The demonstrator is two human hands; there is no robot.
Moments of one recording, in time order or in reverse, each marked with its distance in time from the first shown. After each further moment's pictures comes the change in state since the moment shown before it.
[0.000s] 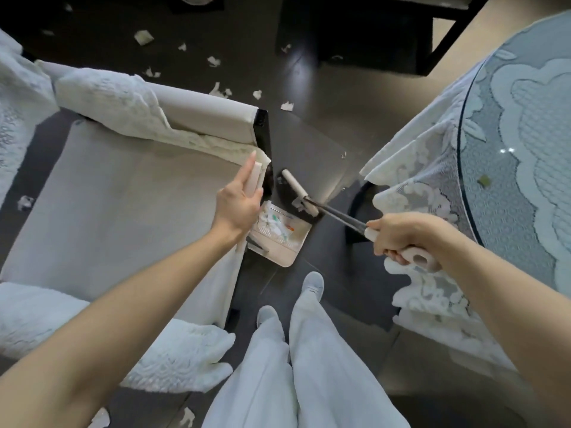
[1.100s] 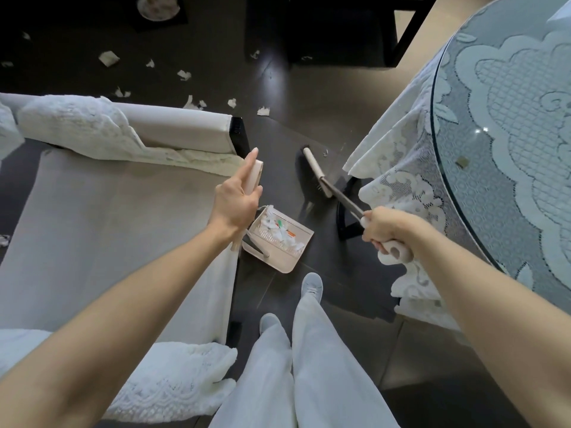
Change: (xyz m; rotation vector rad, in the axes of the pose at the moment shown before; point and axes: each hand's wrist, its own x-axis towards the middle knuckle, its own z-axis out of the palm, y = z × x) left_hand 0.024 0.008 0.017 0.044 -0.084 0.127; right_hand 0.020 0.012 0.011 0.064 0.209 0.025
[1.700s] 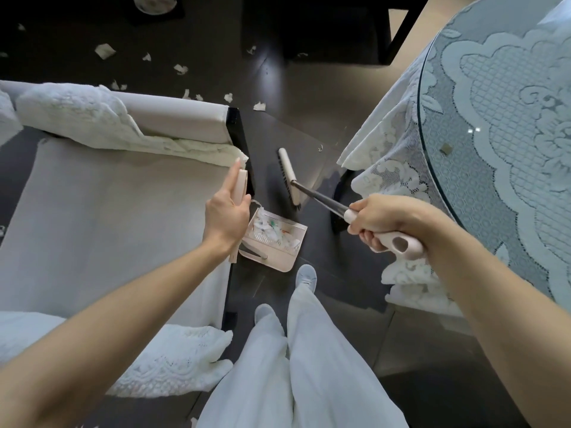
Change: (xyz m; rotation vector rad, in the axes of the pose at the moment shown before) left_hand -0.058 0.006 -0.003 -0.037 0.085 -0.091; right_hand -0.063 -0.005 0.005 0.617 -0.124 -0.018
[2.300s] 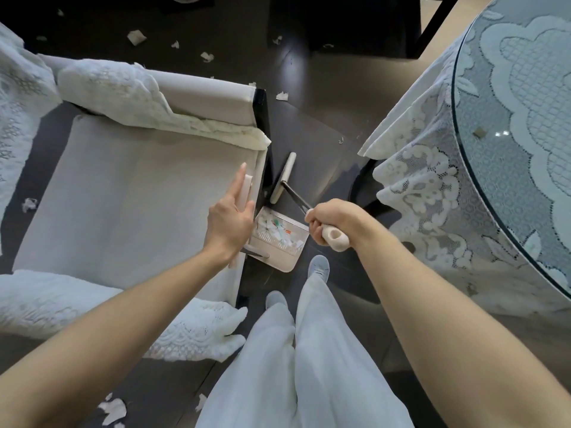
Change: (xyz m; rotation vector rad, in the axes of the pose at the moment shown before) left_hand -0.054 -0.026 -0.030 0.125 0.020 -0.032; right_hand 0.052 -0.002 0.103 0.408 -0.150 0.085
